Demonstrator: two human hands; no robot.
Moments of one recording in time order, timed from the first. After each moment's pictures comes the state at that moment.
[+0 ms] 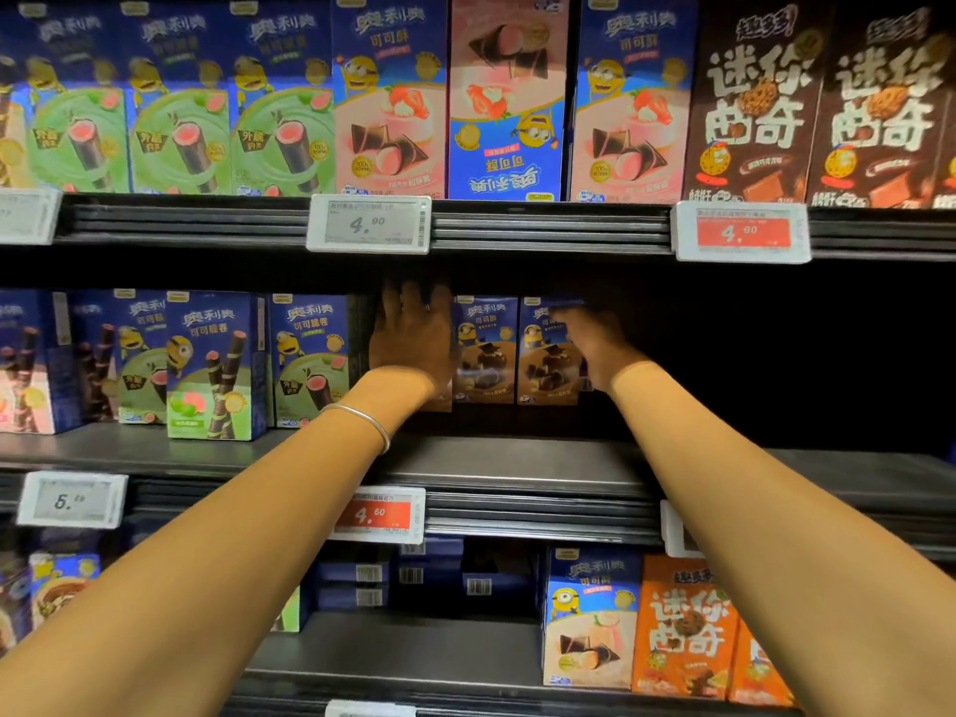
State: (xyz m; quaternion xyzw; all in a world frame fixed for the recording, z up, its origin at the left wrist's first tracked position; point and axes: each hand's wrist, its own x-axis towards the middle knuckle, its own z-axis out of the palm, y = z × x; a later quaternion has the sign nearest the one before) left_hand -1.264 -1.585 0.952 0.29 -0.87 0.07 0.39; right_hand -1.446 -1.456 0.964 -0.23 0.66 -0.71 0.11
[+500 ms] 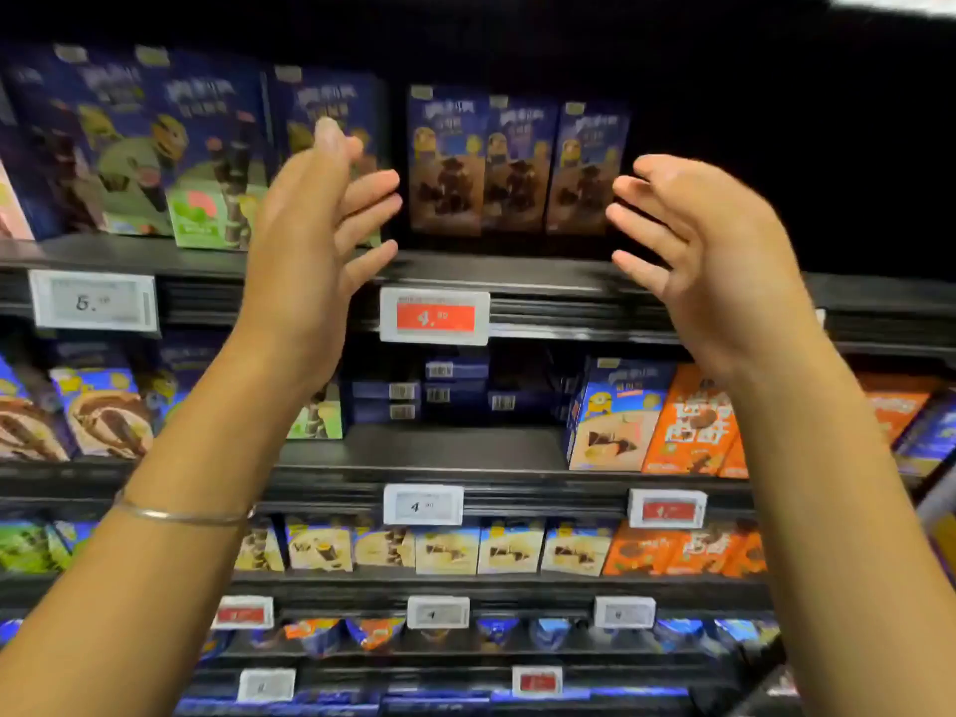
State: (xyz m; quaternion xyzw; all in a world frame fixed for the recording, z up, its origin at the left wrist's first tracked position) left_hand -1.080 -1.533 0.888 0.07 -0.59 -0.66 0.46; right_hand -1.240 -1.328 0.906 -0.35 0.55 -0.75 0.07
